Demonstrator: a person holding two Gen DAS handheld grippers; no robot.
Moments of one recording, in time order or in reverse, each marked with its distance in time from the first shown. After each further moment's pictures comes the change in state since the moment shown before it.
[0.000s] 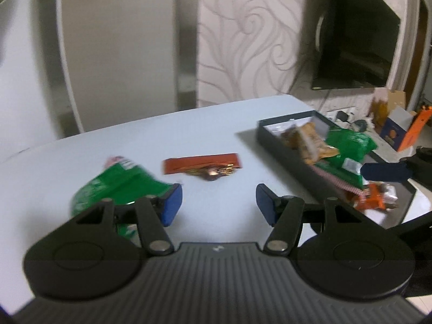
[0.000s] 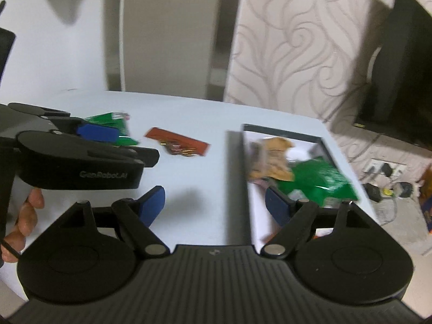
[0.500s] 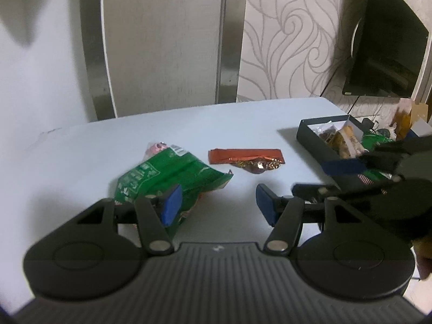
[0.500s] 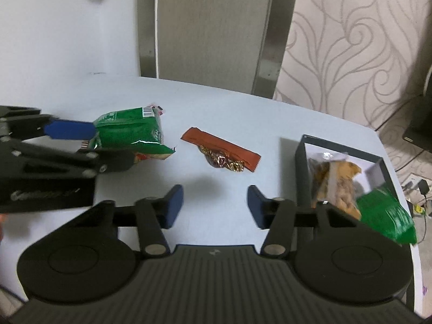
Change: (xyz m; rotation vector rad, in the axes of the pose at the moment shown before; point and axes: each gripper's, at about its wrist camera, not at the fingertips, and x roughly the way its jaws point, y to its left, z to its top) left arm -0.006 0.040 -0.008 -0.081 0.023 0.086; right arm 0.073 0.028 0.036 -0.086 0.070 0.143
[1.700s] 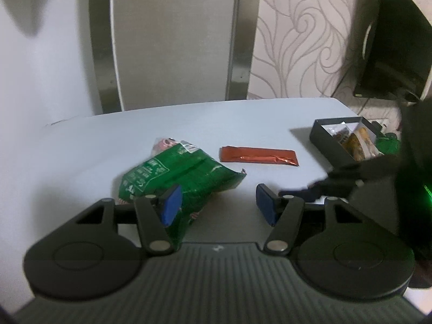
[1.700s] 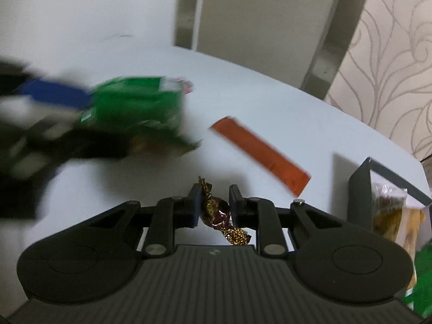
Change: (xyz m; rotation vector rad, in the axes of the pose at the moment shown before) left arm 0.011 0.009 -0.002 -0.024 0.007 0.019; right arm 0.077 0.026 0.000 -0.205 0.048 0.114
